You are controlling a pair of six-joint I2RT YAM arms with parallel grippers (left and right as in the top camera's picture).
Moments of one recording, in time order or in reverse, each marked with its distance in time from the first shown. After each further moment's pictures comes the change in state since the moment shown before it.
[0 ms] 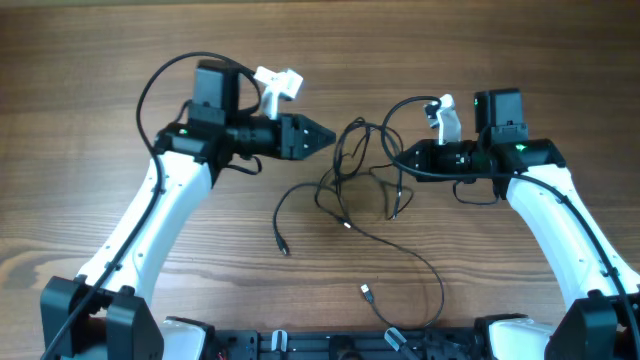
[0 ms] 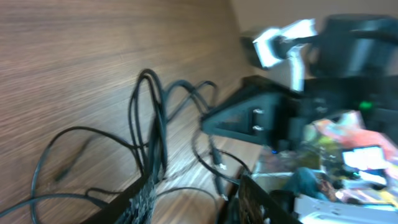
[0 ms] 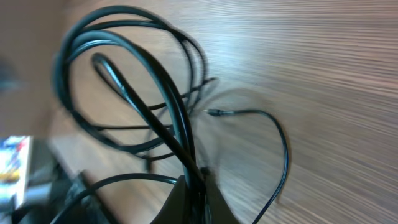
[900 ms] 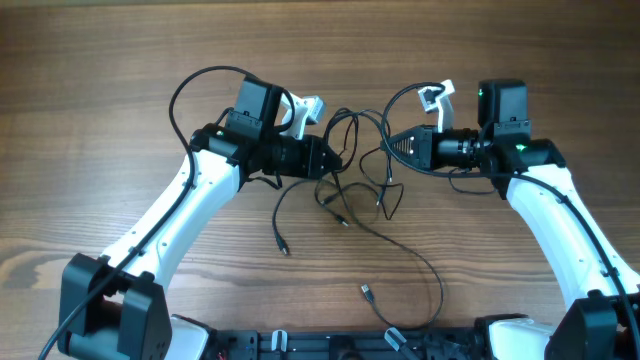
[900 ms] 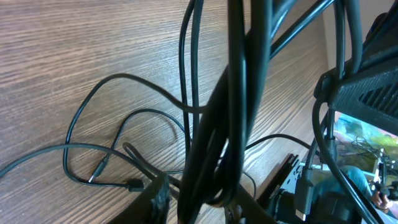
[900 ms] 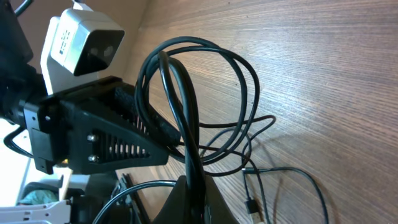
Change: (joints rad) left arm -0.135 0.061 0.000 -0.133 -0.277 0.004; right arm 0.000 0.000 0.000 0.184 -0.206 0.080
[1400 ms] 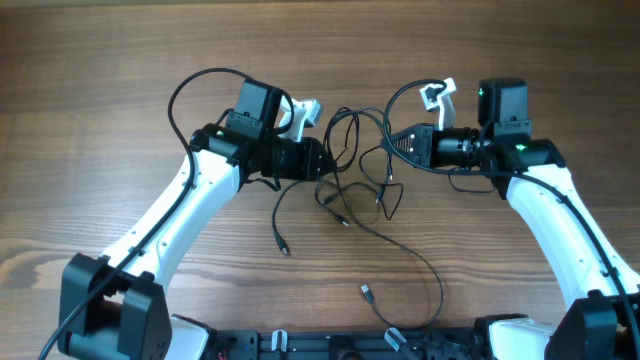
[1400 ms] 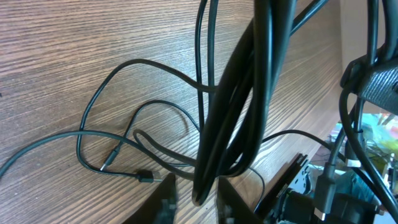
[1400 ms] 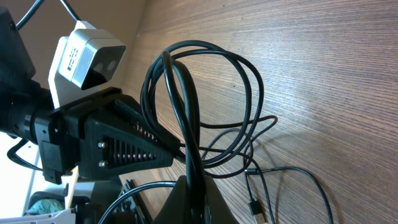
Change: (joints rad) left arm 0.000 0.000 0.000 -0.035 -0.039 0.001; right arm 0.000 0.000 0.000 0.015 0.012 0.052
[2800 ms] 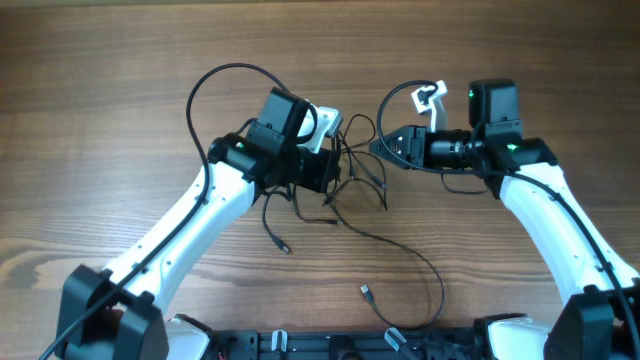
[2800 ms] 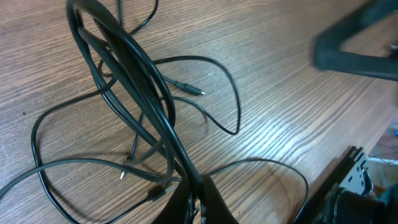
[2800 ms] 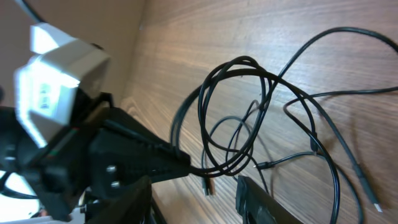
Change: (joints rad) left arm -0.120 -0.038 0.000 -0.002 -0.196 0.085; right arm 0.040 0.020 -0.001 0.001 -0.008 0.047
